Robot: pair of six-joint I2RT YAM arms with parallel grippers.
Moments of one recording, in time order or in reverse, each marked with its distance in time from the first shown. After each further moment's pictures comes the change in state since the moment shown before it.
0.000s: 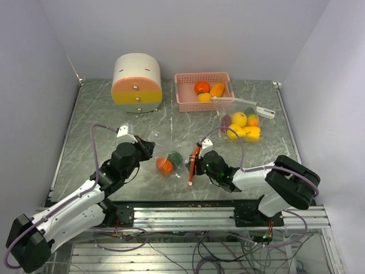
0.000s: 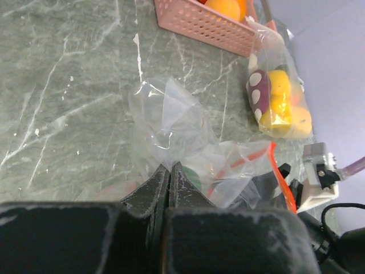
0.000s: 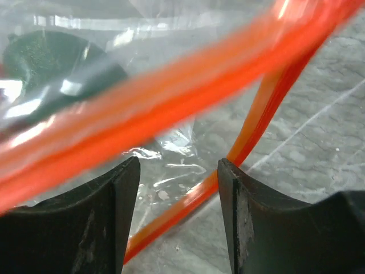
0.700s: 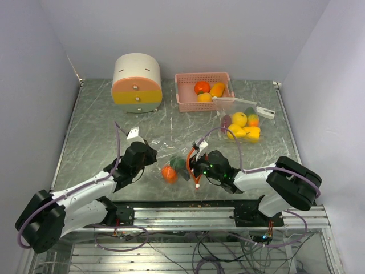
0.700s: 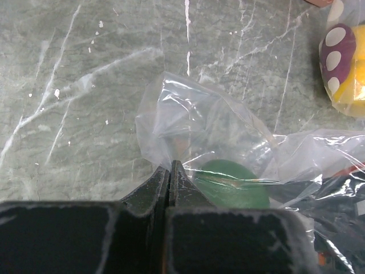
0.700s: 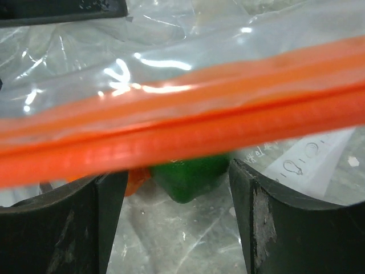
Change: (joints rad) left arm 0.000 0.246 -0.035 0.051 0.003 -0.009; right arm -0.001 -0.023 -0.037 0.177 -0.284 -0.046
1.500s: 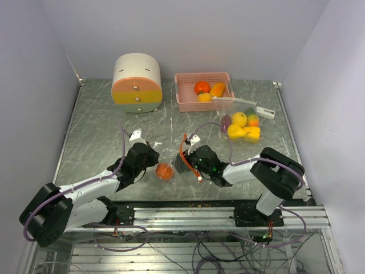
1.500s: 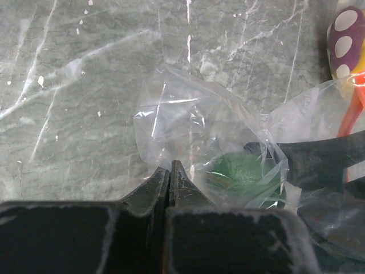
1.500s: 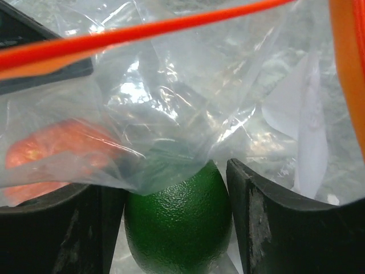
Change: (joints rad) left arm 0.000 0.085 -0.033 0.097 0.043 -0.019; right arm 0.001 0.180 0.162 -0.026 0.103 -0.040
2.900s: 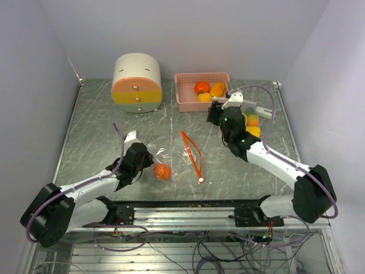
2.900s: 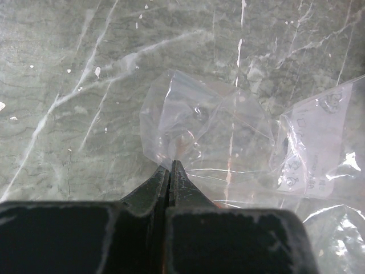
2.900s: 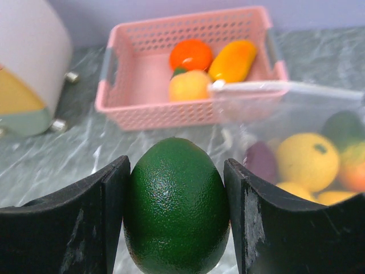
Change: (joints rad) left arm 0.062 0.004 -0.015 -0.071 -0.045 -0.025; right arm -0.315 -0.369 0.305 -0.514 0.427 -0.023
